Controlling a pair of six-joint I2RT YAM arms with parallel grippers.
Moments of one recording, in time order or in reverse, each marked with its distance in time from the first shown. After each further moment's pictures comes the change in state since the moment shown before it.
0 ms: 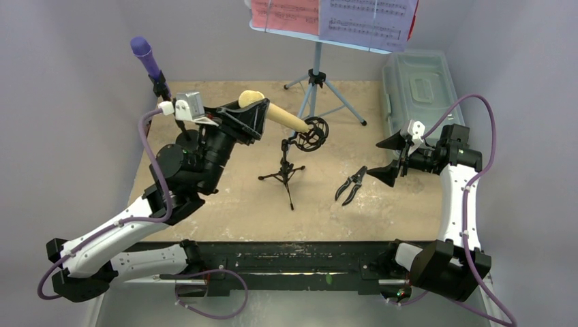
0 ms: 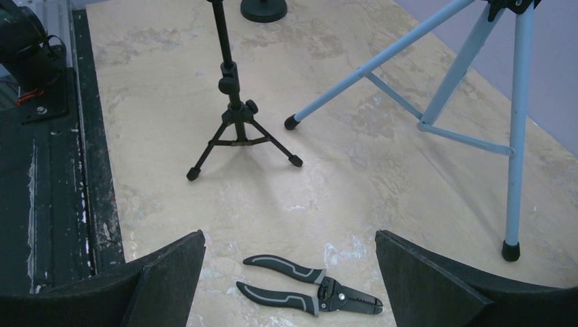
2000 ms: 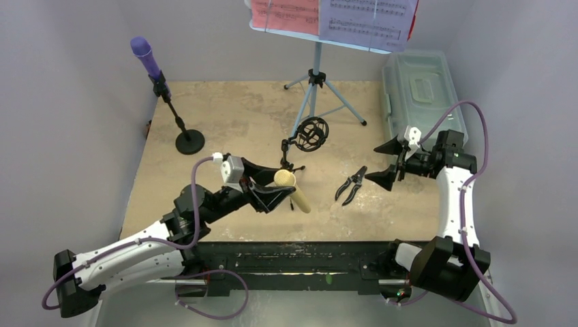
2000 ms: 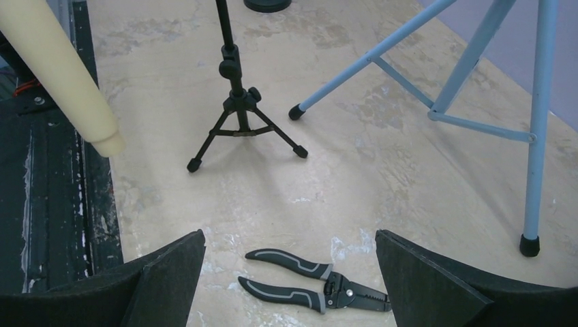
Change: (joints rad) left arm 0.006 -0.259 -0.574 0.145 0.690 0.021; right arm 0.000 0.000 -0.082 0.054 -0.003 -0.010
